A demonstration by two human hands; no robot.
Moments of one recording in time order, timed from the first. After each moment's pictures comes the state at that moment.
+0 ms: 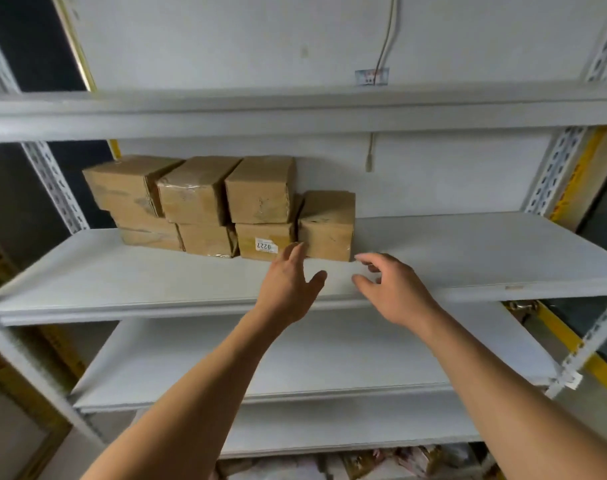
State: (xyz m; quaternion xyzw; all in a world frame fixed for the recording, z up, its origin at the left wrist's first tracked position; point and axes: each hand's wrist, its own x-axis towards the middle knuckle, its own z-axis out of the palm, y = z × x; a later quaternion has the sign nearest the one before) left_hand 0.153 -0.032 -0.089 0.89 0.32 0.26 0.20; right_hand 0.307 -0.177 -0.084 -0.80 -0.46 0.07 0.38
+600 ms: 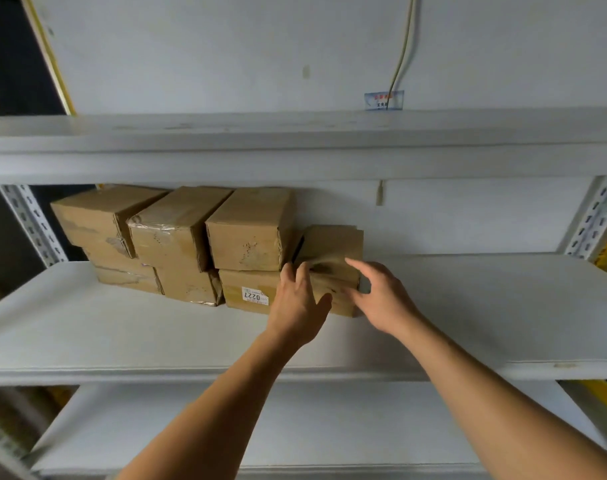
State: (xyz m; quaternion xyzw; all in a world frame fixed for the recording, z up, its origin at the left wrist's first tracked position) left_hand 0.260 0.048 -0.100 0.87 0.37 0.25 0.21; right_hand 0.414 -0.056 -0.091 -0.78 -0.49 0.08 0.38
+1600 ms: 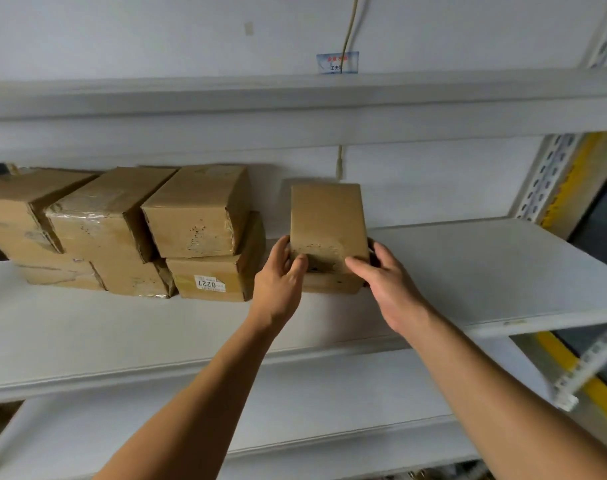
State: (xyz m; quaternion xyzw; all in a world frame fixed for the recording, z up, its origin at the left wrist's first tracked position) left_hand 0.294 0.022 -0.098 0.71 0.30 0.36 0.52; right_hand 0.443 -0.098 -0.106 -0.65 -0.29 0.24 0.66
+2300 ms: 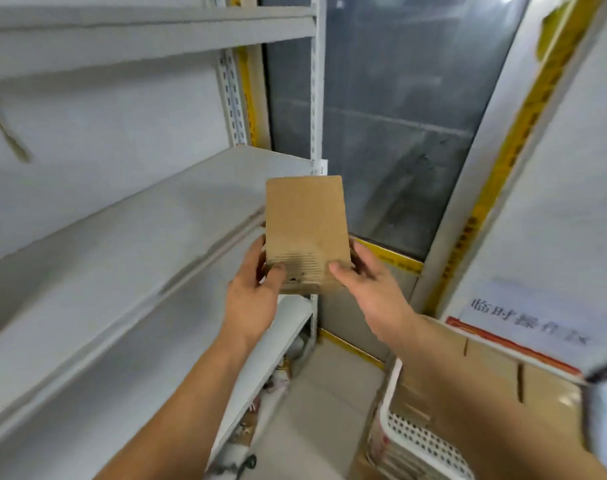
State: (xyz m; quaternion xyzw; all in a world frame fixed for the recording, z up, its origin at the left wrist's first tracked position) left_hand 0.305 -0.231 -0.152 0.79 0.00 0.09 0.60; right_hand 0.304 -0.430 -0.156 -0.69 0.01 -0.03 0.72
